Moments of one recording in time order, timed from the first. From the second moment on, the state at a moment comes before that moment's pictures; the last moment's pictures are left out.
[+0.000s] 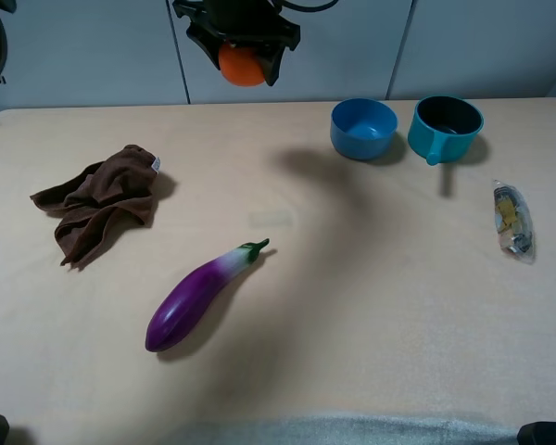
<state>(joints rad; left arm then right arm) -0.53 2.33 -2.28 0.06 1.16 -0.09 -0.02 -0.01 -0.49 0.00 1.03 -0.01</state>
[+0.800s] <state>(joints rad) -0.72 2.06 -1.86 0.06 1.16 -0.08 -0.02 -0.01 -0.49 0.00 1.03 -0.01</state>
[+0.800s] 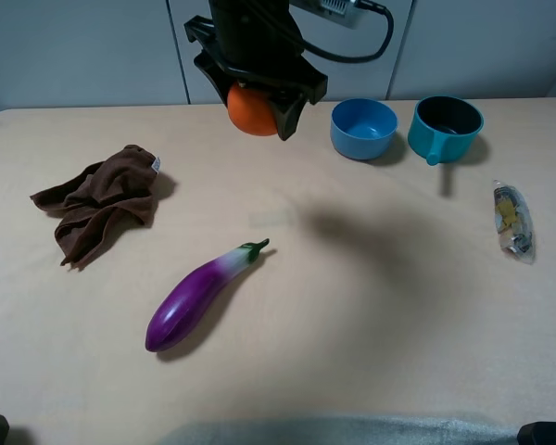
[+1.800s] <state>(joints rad) -1.06 2.02 -1.74 0.08 1.14 -0.16 -0.02 -0.01 -0.49 0.01 1.03 -0.01</state>
